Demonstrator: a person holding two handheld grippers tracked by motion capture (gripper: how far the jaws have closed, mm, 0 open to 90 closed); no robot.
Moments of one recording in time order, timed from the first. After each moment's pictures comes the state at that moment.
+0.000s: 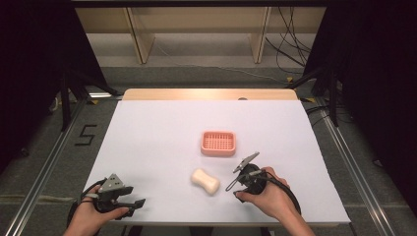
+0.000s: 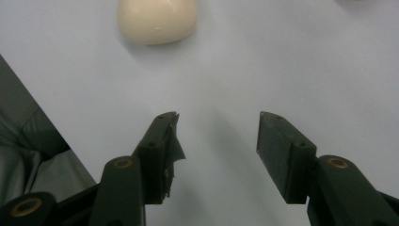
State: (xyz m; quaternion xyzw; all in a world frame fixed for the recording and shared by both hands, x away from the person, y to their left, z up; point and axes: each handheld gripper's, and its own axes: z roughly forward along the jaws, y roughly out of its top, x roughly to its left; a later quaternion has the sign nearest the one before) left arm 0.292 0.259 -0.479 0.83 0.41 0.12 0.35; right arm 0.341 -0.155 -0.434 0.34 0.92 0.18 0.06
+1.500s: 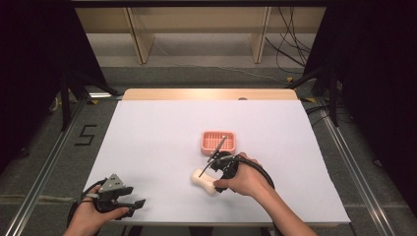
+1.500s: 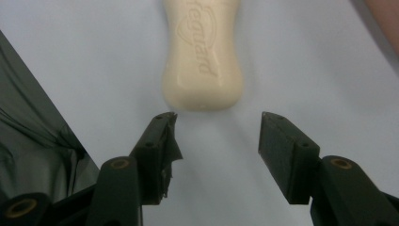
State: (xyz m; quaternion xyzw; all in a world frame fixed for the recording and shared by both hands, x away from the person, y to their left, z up) left arm 0.293 0.260 -0.479 0.84 0.41 0.11 0.35; right arm 0.379 -0.090 -0.422 0.31 0.95 0.11 0.00
